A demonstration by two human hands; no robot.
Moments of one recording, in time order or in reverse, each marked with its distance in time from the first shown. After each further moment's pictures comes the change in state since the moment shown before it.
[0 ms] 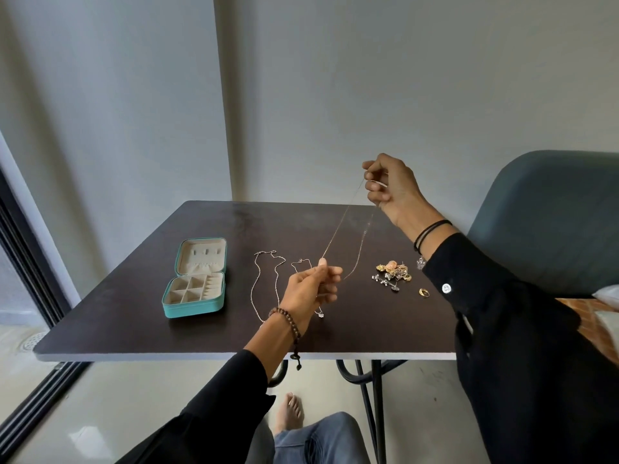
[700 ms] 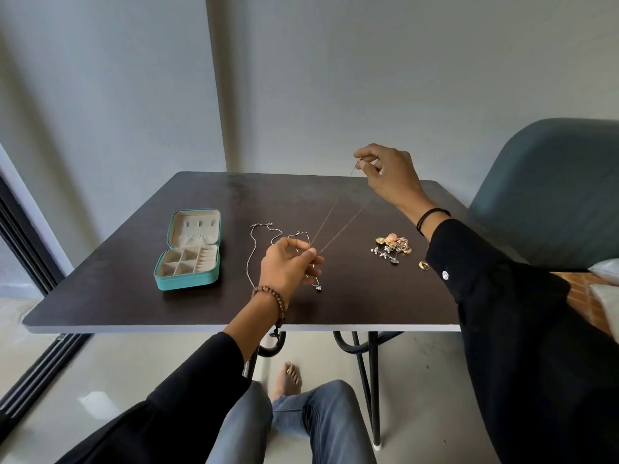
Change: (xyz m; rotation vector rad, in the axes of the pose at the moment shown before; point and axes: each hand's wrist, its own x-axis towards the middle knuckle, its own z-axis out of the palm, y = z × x) left_hand -0.013 0.003 -0.021 0.256 0.210 0.102; right_hand 0.023 0.044 -0.035 -1.116 -0.068 -0.588
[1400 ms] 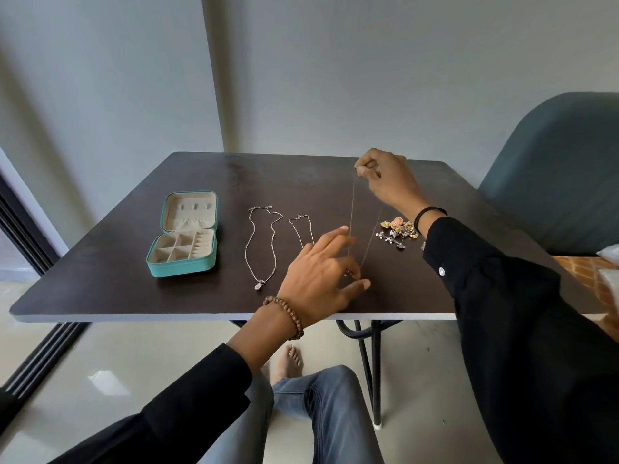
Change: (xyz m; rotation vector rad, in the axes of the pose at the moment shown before) left_hand -0.019 -0.021 0.016 1.125 -0.287 0.832; right_hand -0.012 0.028 0.036 -0.060 -0.106 0.097
